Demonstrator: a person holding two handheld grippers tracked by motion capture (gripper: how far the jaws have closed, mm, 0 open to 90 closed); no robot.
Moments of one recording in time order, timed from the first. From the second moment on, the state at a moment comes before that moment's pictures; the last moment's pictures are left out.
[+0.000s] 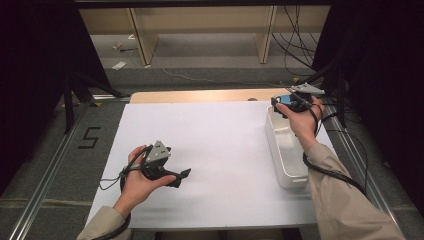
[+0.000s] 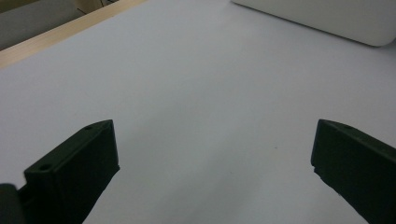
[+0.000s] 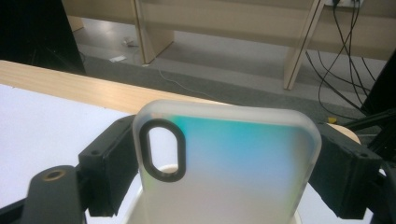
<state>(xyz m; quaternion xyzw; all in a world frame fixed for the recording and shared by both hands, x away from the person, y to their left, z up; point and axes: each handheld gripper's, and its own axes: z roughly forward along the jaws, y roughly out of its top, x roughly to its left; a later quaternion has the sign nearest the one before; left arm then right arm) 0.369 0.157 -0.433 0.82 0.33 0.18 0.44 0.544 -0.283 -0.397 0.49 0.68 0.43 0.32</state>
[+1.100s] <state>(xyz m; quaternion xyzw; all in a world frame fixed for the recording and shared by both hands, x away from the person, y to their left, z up) 0.370 0.157 -0.433 0.82 0.33 0.18 0.44 0.547 -0.284 -0.404 0.49 0.69 0.43 0.32</state>
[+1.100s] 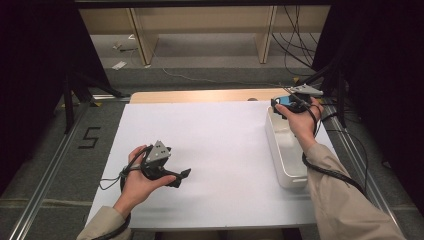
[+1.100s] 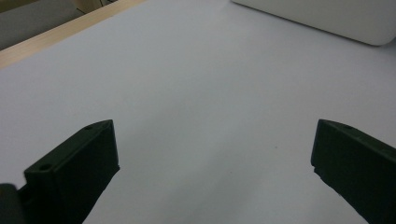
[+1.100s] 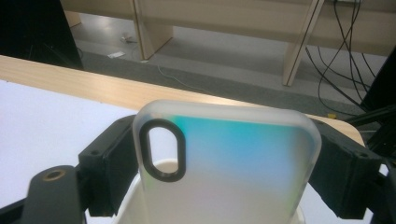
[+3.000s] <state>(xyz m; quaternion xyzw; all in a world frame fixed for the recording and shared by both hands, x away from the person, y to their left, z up) 0.370 0.156 -0.434 0.82 0.33 0.18 0.44 0.554 -0.284 -0.414 0.50 0.69 0.42 0.32</state>
